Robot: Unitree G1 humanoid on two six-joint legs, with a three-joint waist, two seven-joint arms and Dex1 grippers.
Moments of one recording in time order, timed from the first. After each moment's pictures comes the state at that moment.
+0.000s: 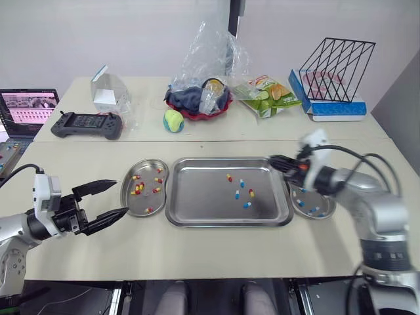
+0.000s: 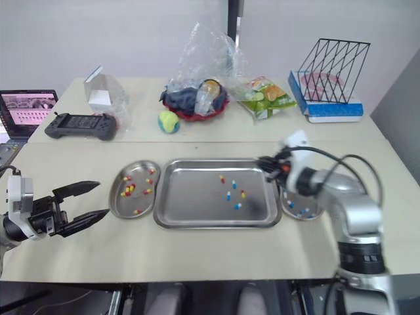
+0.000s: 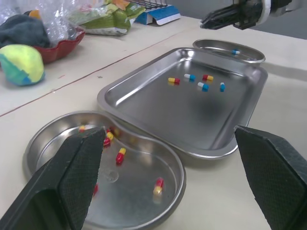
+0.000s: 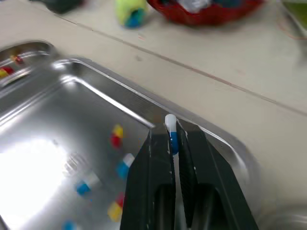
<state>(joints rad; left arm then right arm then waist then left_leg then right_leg) 0.05 0.79 0.47 -0.07 -0.67 0.21 -1.30 -0.42 -0.65 -0.19 -0.16 0.41 0.76 0.72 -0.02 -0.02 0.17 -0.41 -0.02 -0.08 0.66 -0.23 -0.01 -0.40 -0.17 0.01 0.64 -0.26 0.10</state>
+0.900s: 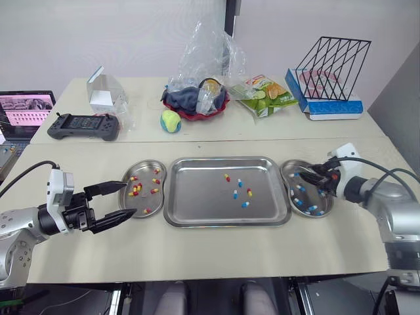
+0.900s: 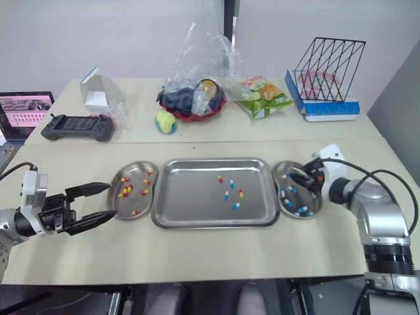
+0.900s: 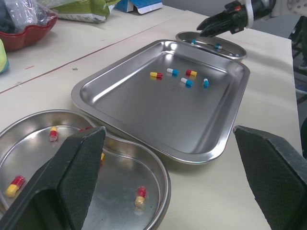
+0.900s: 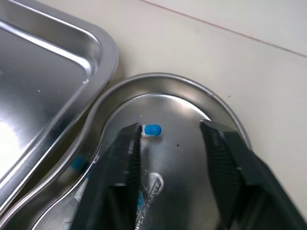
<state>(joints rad) 0.00 0.82 0.41 -0.07 -0.67 0.29 -1.31 -0.39 -0.76 -0.19 0.11 0.31 0.57 0.78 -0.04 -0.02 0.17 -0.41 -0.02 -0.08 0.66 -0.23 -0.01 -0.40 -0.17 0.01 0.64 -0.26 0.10</state>
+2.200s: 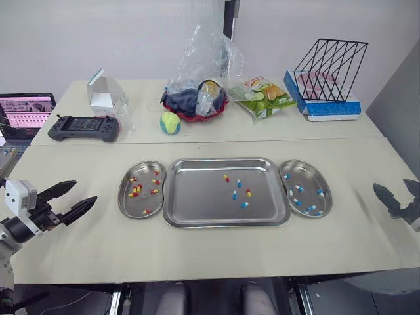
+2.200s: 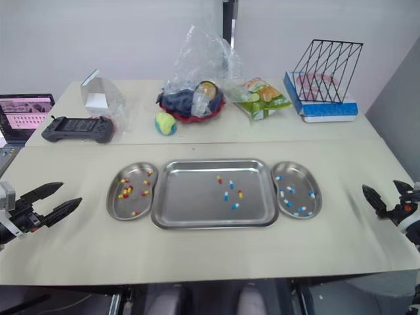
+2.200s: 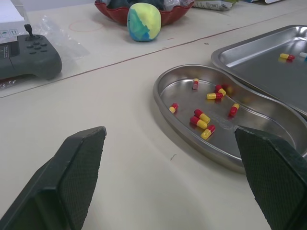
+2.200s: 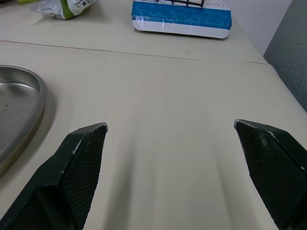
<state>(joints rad) -0.04 0.81 0.53 0.38 -0.55 0.02 -1.19 -0.18 -0.81 -0.60 0.62 0.41 -0.04 0.86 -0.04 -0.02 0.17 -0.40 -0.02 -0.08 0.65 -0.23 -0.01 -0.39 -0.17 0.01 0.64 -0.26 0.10</state>
